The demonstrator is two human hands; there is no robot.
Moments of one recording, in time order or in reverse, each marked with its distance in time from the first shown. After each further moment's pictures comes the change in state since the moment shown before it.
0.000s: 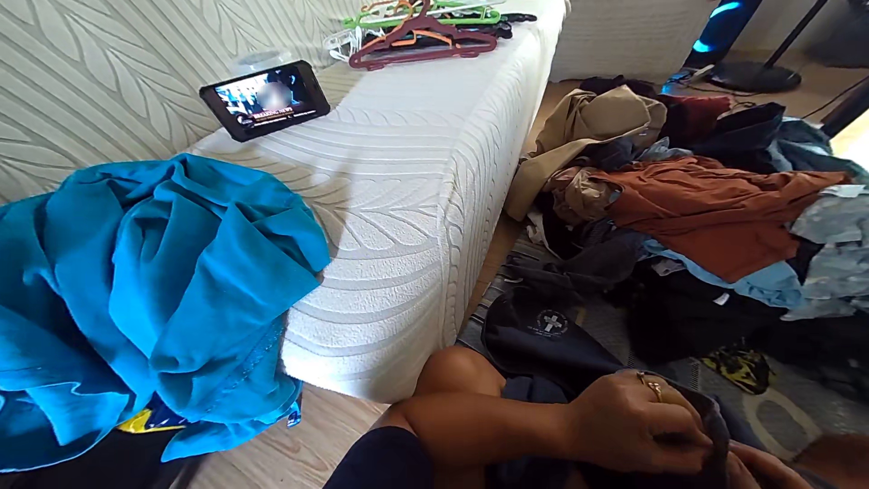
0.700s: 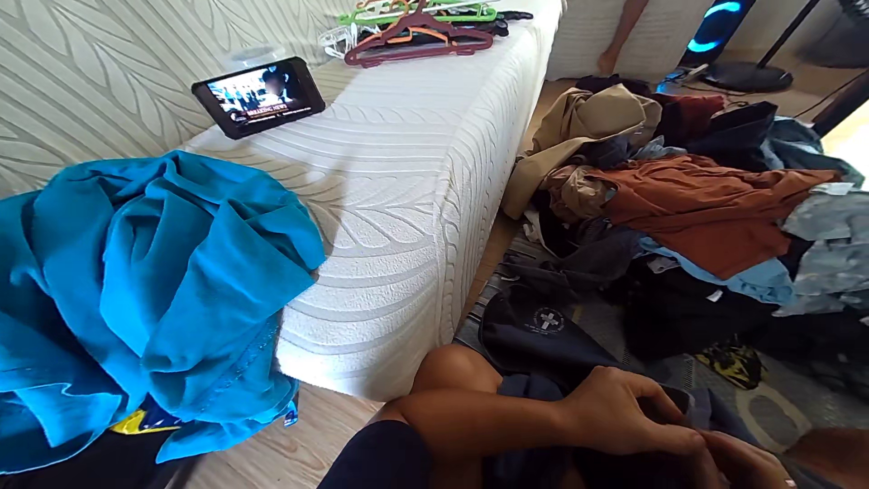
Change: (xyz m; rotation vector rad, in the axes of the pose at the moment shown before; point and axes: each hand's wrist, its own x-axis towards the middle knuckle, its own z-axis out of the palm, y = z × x) left_hand 0.014 0.020 -0.019 -0.346 -0.189 -0.771; right_hand -0.007 0.013 0.007 -0.415 0.030 -0.204
